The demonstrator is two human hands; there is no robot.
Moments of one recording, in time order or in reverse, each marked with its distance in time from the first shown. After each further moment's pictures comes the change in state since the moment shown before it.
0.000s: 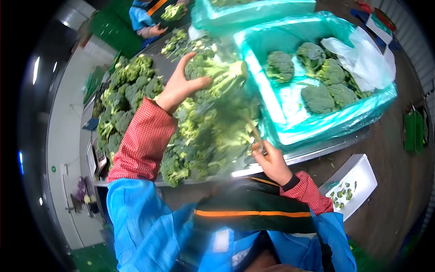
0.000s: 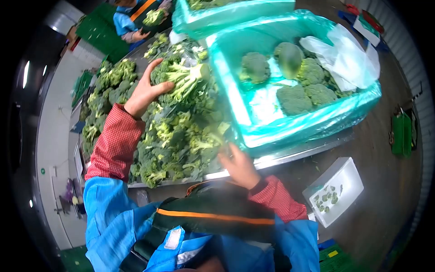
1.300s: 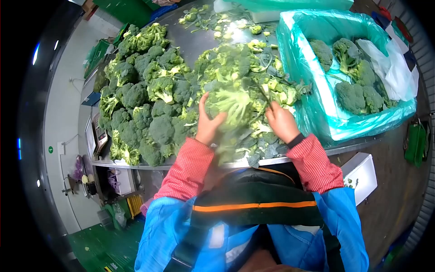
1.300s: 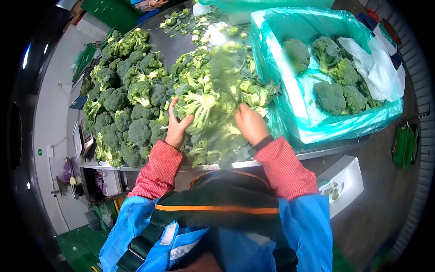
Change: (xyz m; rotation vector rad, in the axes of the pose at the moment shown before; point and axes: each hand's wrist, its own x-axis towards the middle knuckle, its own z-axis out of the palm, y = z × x) left_hand -0.113 -0.203 0.023 -0.524 0.330 -0.111; right_hand 0.118 0.035 0.074 -0.730 0.051 -0.122
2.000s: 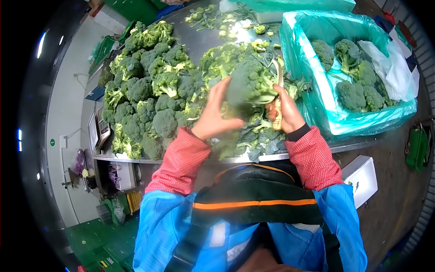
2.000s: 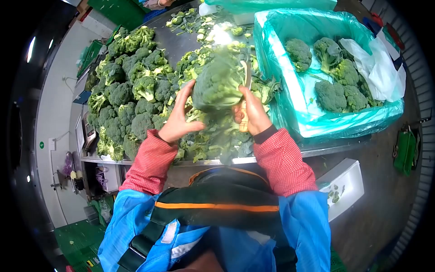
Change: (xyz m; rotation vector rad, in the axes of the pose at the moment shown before) left_hand -0.007 0.070 0.016 0.571 -0.370 0.273; right_hand 0.016 -0.042 -0.040 1.446 -0.234 0.645
